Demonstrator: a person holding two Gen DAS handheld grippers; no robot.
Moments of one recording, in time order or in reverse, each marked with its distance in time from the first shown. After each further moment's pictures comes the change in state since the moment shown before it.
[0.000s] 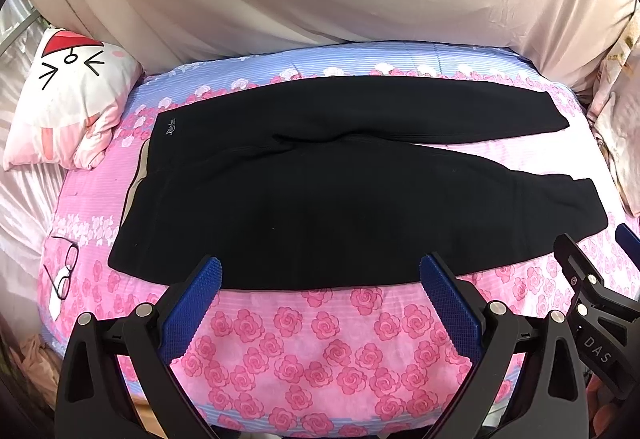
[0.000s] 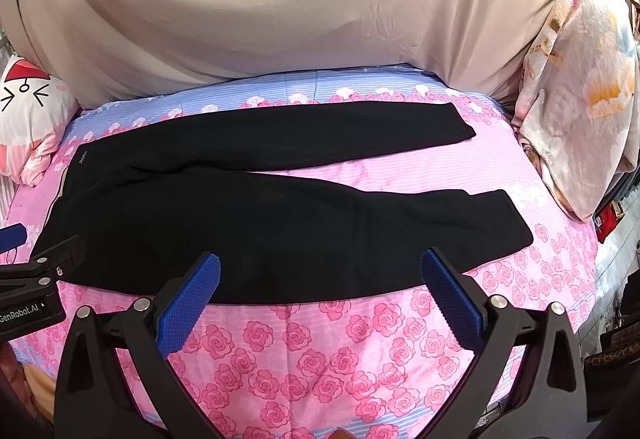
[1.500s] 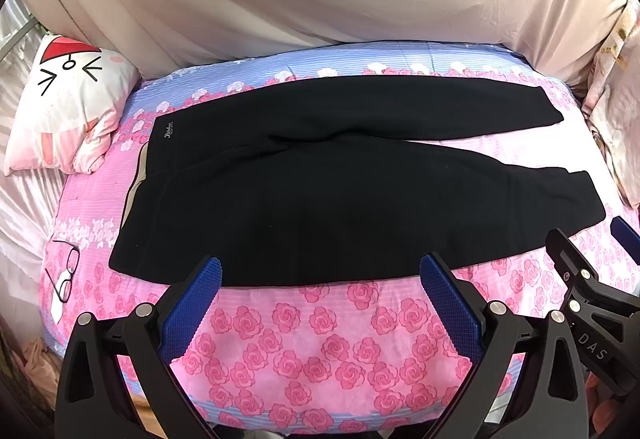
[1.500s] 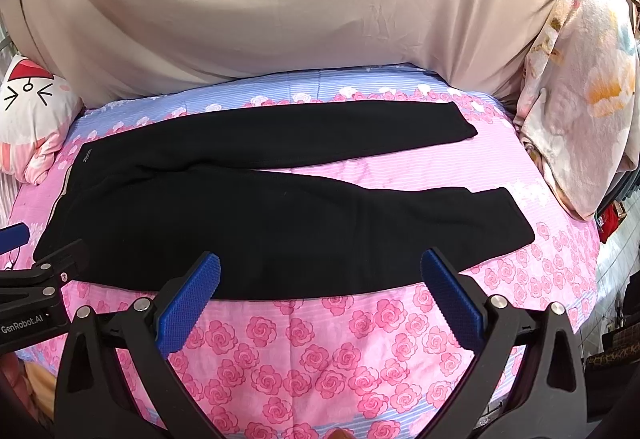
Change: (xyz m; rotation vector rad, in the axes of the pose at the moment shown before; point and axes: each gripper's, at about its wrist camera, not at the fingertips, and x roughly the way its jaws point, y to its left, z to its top) left arm -0.008 -0.004 -0.002 0.011 -0.007 -0.004; right arm -0.005 0.002 -0.001 0.002 0.003 0.010
